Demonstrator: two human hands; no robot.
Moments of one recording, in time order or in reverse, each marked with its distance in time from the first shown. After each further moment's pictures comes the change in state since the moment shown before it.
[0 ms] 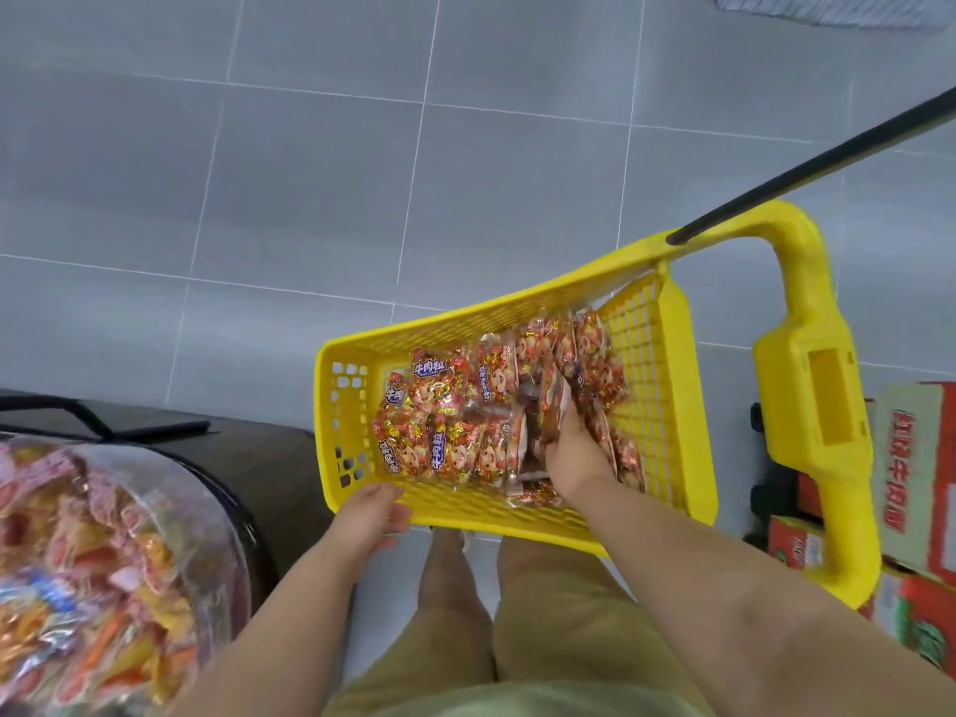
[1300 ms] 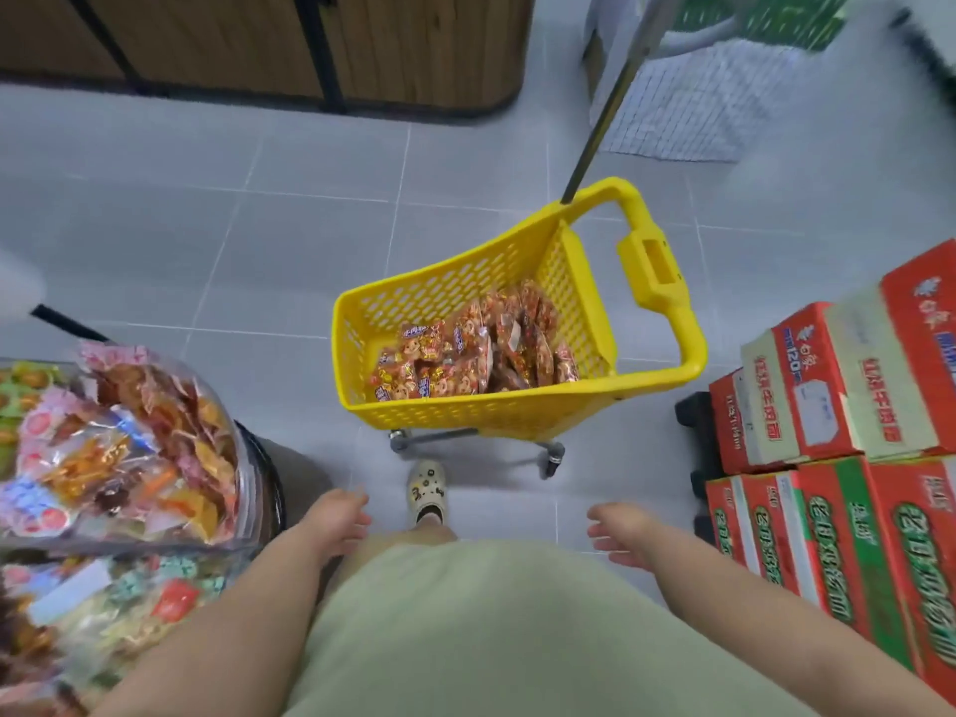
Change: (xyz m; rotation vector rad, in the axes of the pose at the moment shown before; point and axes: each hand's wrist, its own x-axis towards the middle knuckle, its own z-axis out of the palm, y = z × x) left_hand -0.057 -0.187 -0.051 0.154 -0.024 0.198; right_hand -0.250 0.171 0.045 0.532 -0.171 0.413
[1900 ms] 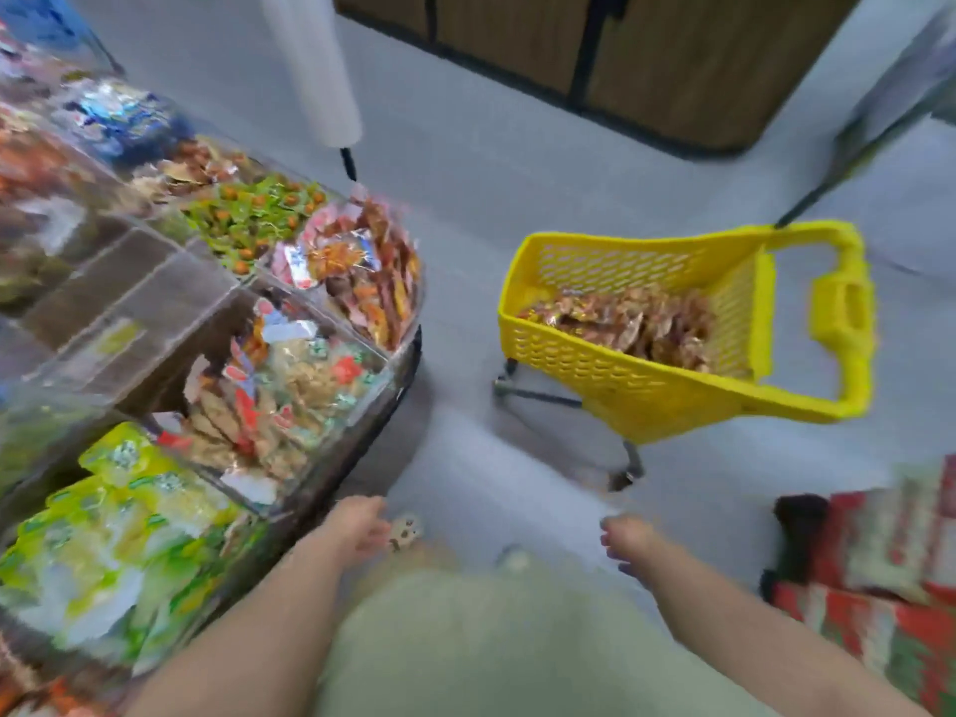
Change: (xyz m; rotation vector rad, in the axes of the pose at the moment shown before) left_hand -0.106 -0.224 0.014 -0.535 0.167 -0.170; right_hand -0.046 0.059 0.085 -0.437 -0.007 -0.270
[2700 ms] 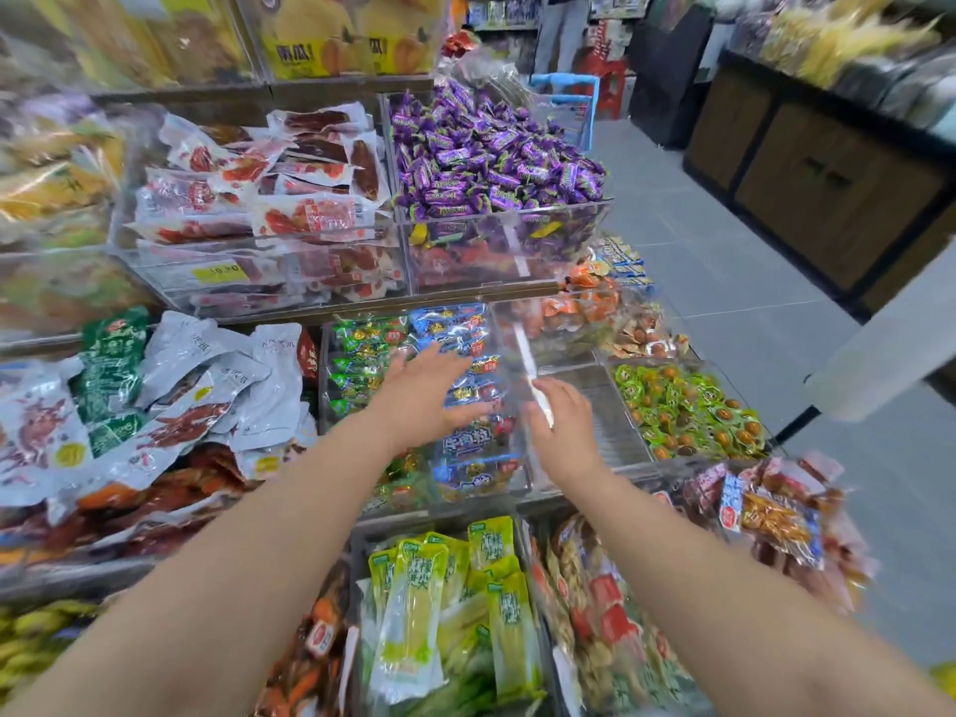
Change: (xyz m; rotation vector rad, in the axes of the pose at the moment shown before) left_hand -0.086 0.059 -0.480 0.668 0.868 0.684; right_hand -0.216 -0.409 0.481 -0.538 -0.186 -1.633
